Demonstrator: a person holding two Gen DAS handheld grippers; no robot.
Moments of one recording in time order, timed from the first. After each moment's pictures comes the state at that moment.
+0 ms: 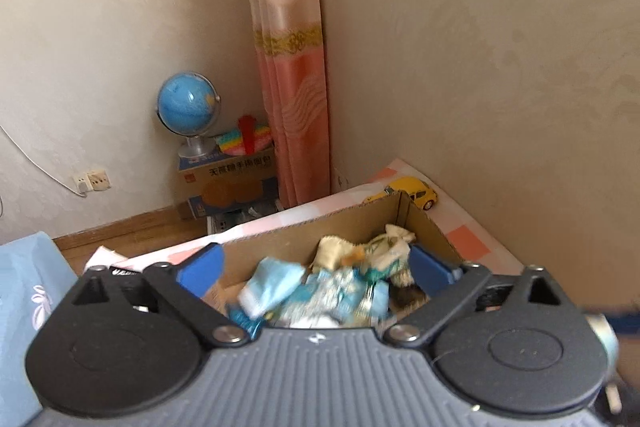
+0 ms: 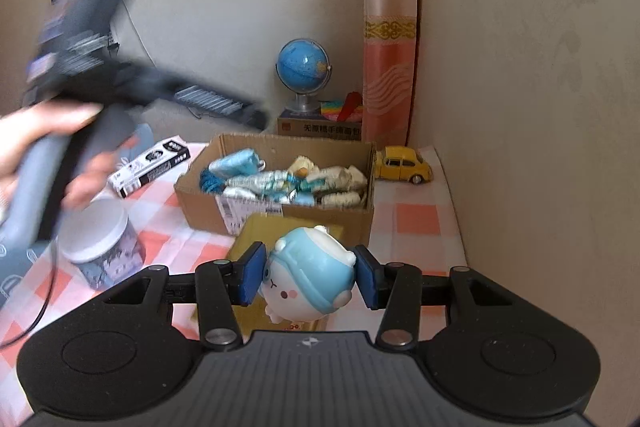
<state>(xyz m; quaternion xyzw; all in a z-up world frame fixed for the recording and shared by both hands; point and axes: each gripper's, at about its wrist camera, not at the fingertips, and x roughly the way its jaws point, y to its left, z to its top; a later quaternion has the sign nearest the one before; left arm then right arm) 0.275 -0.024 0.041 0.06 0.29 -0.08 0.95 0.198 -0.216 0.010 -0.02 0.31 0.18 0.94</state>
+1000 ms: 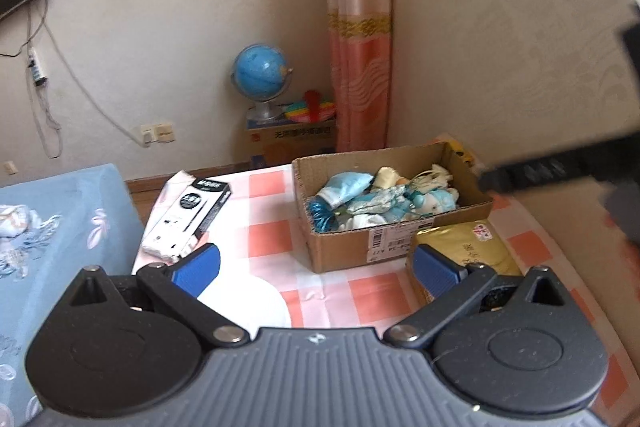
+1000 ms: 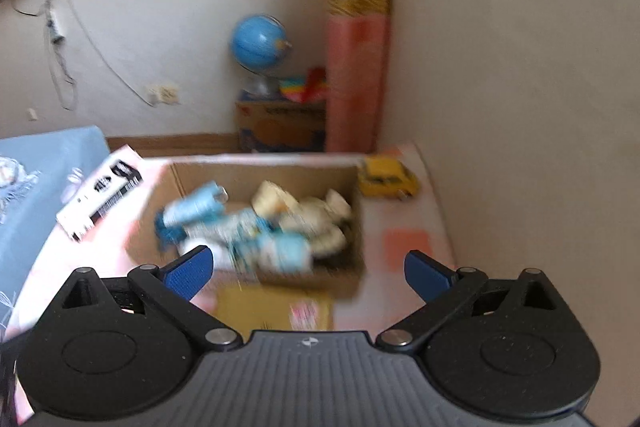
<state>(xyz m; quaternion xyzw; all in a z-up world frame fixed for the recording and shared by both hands) 0.171 0.012 0.041 0.02 0.31 0.02 0.95 0.275 -0.179 0.033 -0.02 0.37 0.09 0.92</state>
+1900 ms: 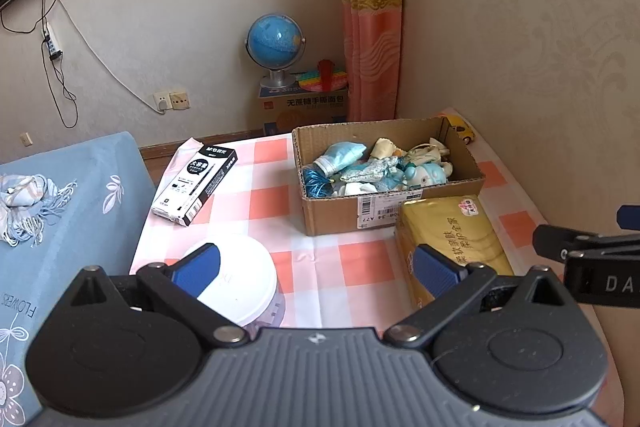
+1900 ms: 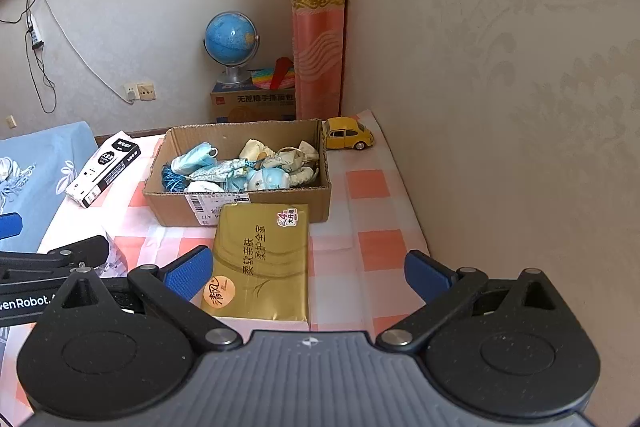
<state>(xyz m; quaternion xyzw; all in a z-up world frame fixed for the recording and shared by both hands) 0.157 -0.011 0.051 0.01 0.36 0.04 0.93 0.175 -0.192 0.048 0.00 0.38 0.05 0.92</state>
